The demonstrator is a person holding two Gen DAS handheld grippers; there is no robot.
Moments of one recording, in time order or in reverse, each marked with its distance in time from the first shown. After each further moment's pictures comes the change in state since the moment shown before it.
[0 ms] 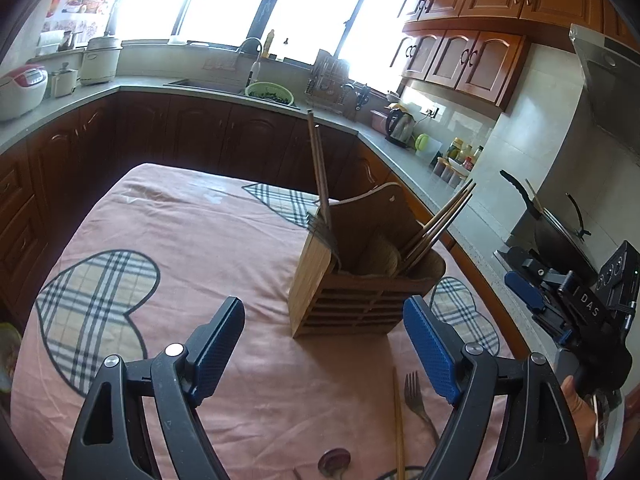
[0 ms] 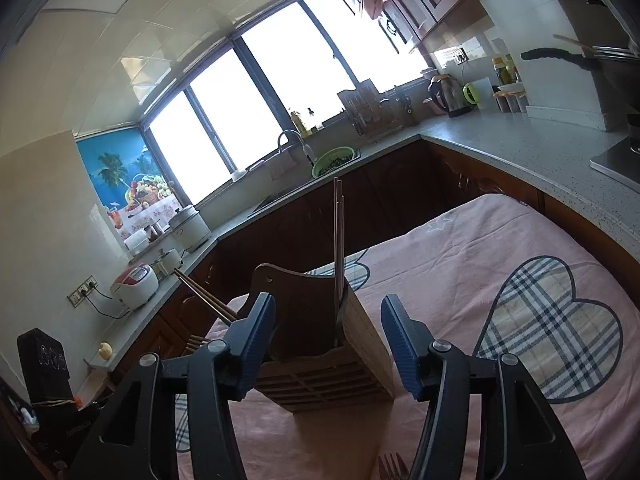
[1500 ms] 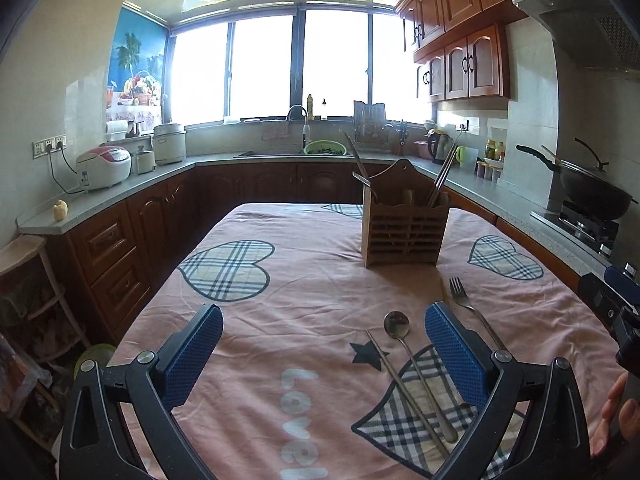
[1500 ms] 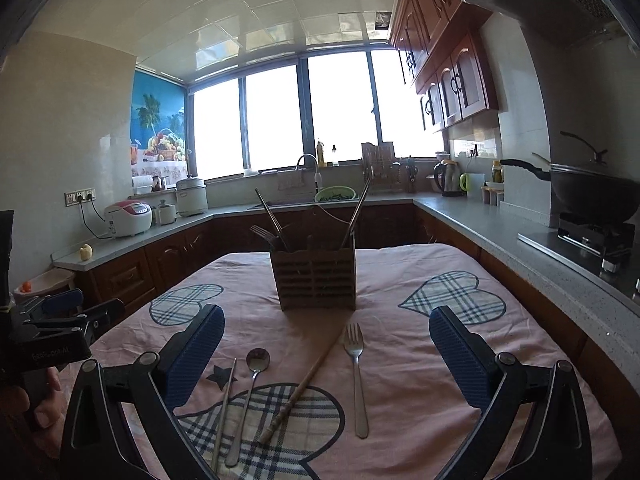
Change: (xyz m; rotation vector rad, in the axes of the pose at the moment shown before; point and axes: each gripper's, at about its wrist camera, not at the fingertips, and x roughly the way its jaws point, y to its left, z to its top) left arm -0.202 -0.051 -0.194 0.207 -0.228 0.295; right arm -0.178 0.051 -0.152 -0.393 -0.153 -0.137
